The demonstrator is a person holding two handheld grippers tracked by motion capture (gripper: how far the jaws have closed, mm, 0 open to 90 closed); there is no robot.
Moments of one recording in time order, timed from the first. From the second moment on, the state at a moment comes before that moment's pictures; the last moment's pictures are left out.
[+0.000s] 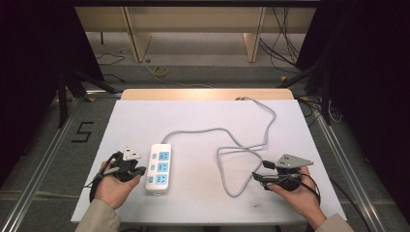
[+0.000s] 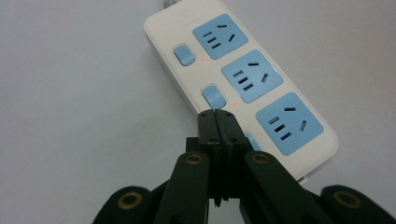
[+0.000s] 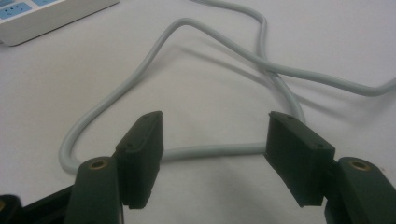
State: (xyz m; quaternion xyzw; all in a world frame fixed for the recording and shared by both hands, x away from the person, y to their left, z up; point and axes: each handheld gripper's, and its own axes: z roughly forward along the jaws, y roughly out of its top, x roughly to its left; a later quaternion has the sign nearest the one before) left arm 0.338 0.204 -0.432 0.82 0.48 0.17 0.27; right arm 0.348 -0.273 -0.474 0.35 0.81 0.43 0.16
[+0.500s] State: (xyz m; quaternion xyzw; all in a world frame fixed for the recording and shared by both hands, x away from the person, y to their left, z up) left arm 0.338 0.197 -0.430 0.83 0.47 0.16 0.26; right arm 0.348 -0.273 -0.474 0.35 0.81 0.43 0.16
